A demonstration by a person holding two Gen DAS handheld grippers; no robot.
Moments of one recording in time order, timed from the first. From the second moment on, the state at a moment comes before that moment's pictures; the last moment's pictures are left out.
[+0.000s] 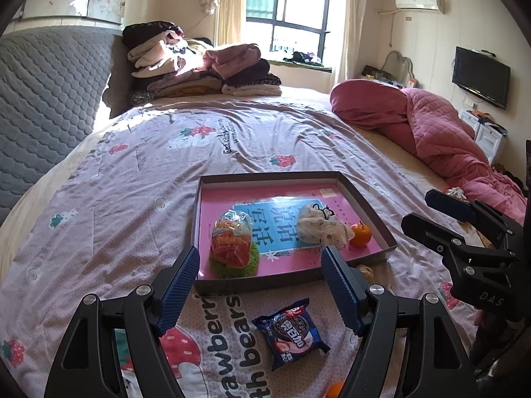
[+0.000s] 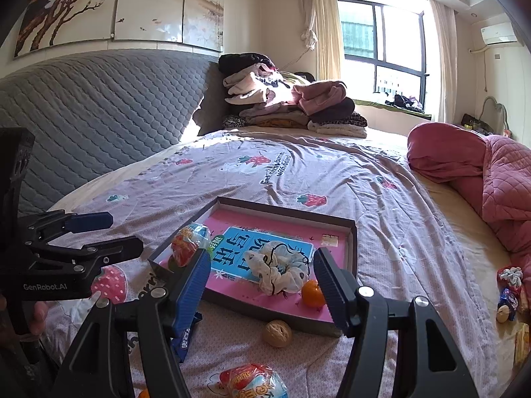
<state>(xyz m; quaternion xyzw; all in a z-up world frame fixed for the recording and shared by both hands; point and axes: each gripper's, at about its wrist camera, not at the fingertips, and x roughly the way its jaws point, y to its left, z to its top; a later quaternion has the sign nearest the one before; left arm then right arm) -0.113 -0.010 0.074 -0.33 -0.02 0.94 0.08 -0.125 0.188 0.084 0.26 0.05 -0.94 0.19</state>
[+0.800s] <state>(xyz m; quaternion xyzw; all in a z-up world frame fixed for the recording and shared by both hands) -0.062 -0.008 0.047 -0.36 -0.03 0.93 0.07 -0.093 0.196 0.072 0.27 0.05 -0.94 0.20</state>
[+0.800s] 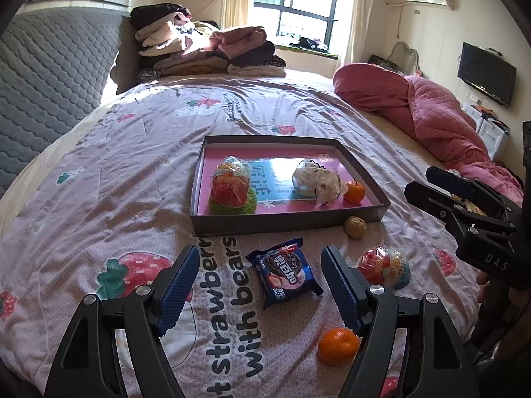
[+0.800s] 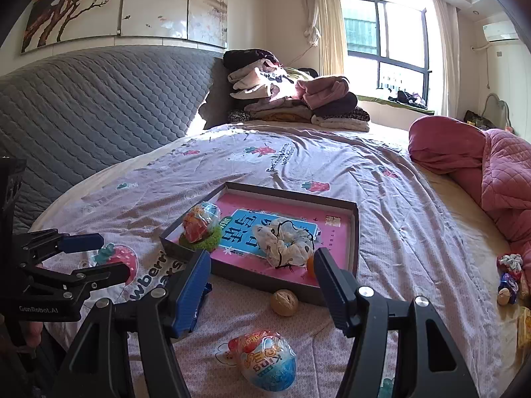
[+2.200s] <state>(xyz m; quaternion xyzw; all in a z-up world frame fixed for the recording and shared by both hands) -0.020 0.031 0.021 -0.40 0.01 0.91 0.09 -0.064 0.204 0.048 0.30 0.07 -0.93 0.21</state>
